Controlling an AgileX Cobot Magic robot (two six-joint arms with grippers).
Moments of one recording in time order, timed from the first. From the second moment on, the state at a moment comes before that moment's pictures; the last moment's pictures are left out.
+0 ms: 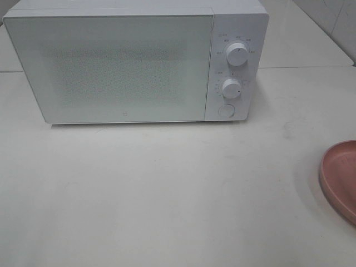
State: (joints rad) left arm 0.02 -0.01 -0.51 -0.14 1.08 0.09; right arm 0.11 0.65 -0.53 0.05 0.34 0.03
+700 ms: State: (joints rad) left arm 0.02 -0.01 -0.51 -0.14 1.08 0.09; right arm 0.11 0.99 -0.53 0.05 -0.10 0.03
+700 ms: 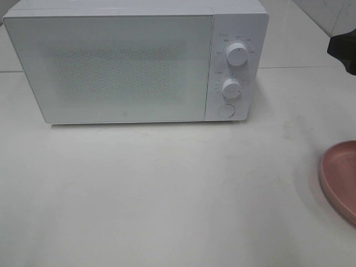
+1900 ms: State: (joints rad) left arm 0.02 -0.01 -0.51 -0.14 1.08 0.09; right arm 0.62 1.48 -0.24 0.62 -1.20 -0.34
